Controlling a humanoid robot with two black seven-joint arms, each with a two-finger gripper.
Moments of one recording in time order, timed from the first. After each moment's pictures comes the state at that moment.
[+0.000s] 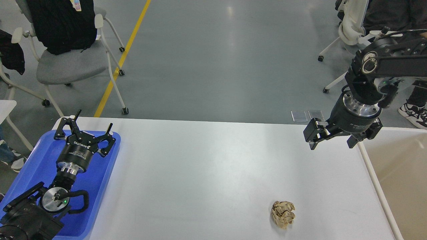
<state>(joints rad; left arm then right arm) -0.48 0.36 -0.88 -0.46 -0.17 -0.78 -0.41 2.00 -0.47 -0.90 1.31 -0.18 0.70 -0.43</state>
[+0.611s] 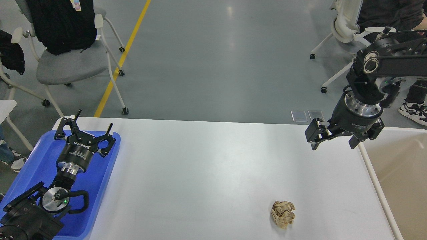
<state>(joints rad) -0.48 0.36 -0.88 -0.46 -0.17 -0.78 -0.41 2.00 -0.47 -0.91 1.30 -0.18 0.71 -0.44</state>
